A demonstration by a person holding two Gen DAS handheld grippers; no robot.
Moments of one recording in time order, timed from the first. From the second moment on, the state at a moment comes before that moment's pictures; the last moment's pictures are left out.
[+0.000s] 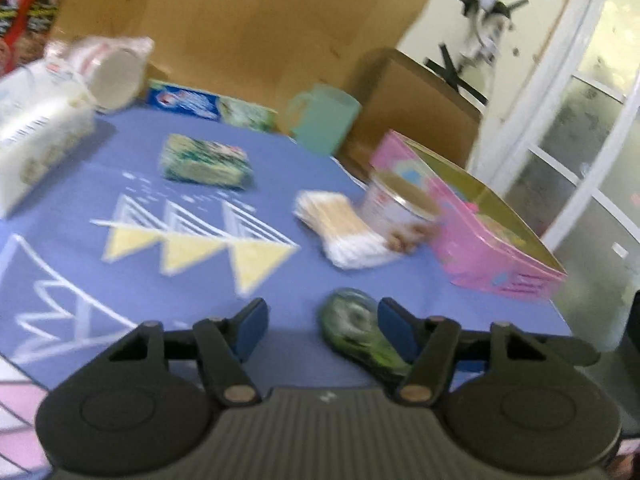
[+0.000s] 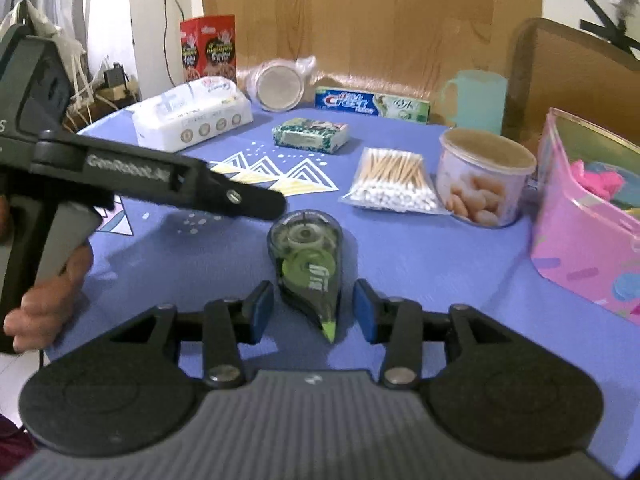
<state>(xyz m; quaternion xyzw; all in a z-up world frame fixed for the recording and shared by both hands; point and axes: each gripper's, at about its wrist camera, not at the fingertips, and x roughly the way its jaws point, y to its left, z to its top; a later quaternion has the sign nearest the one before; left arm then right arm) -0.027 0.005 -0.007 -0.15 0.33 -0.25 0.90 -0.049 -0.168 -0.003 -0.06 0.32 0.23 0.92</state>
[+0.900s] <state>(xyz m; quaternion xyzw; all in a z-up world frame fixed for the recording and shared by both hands) 0.042 -0.237 0.073 -0.03 0.25 -0.37 0.89 -0.024 -0.323 0.038 0.00 0.13 -0.03 0.99</state>
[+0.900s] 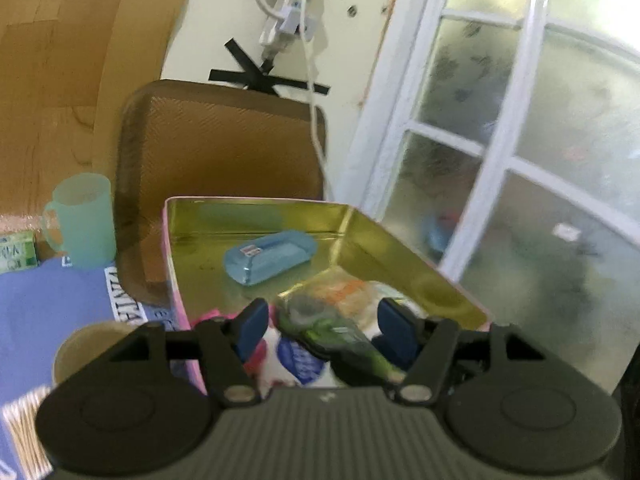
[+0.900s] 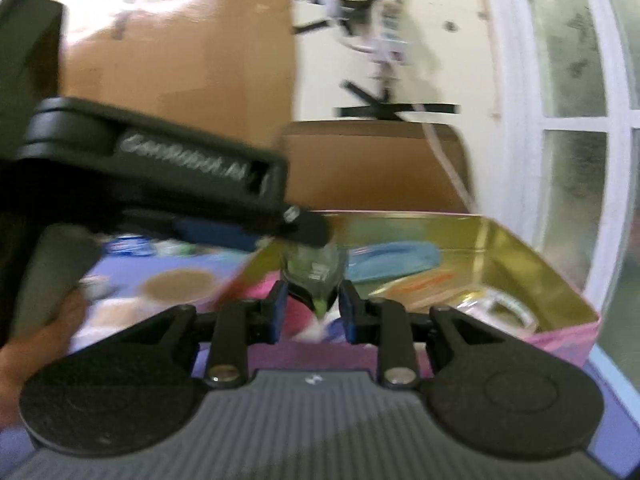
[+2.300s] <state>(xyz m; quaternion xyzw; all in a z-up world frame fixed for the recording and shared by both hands) -0.010 0.102 -0.003 -0.14 0.22 -0.03 0.96 0.147 -0.069 0.008 0.03 0.36 0.17 0.92</state>
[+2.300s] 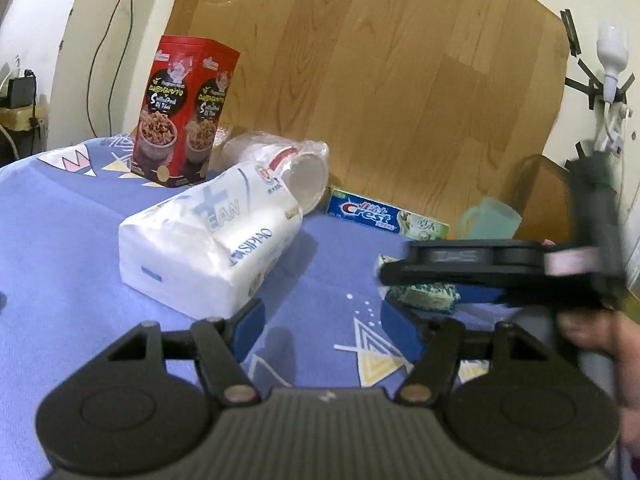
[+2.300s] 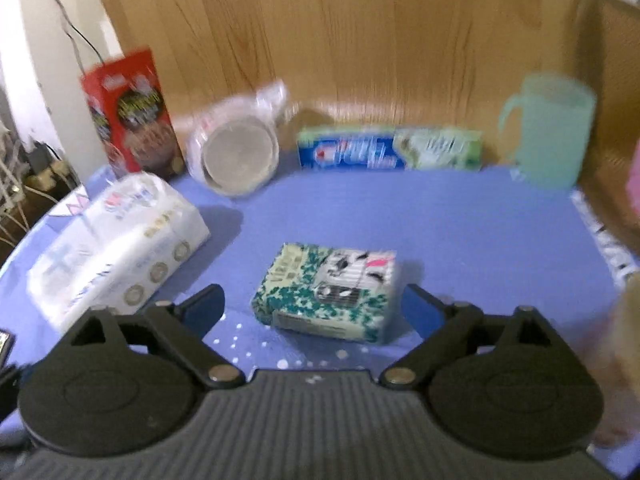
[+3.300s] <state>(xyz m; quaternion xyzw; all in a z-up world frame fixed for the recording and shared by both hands) -0.005 0.071 -0.006 -0.12 0.29 -0.12 0.94 -0.074 -0.185 -0.005 -0.06 0.29 0.19 0.93</state>
